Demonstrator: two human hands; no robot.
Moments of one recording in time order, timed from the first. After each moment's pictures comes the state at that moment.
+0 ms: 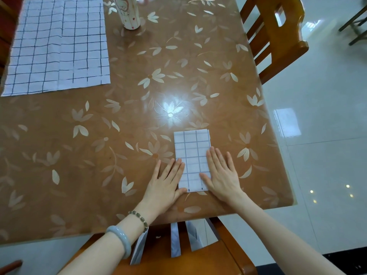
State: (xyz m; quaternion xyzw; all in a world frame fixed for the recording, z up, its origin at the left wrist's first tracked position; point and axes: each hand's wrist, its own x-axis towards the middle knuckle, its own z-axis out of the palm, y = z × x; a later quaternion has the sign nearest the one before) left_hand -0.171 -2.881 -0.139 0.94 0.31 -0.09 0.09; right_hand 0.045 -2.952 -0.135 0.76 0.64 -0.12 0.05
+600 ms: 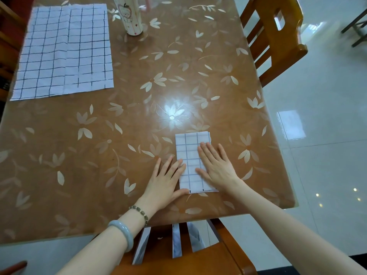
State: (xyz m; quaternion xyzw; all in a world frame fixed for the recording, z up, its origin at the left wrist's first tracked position) left_hand -0.170 -2.866 -0.133 0.94 0.31 -0.09 0.10; right_hand 0.052 -2.917 -0.124 0.70 0.69 -0.17 0.08
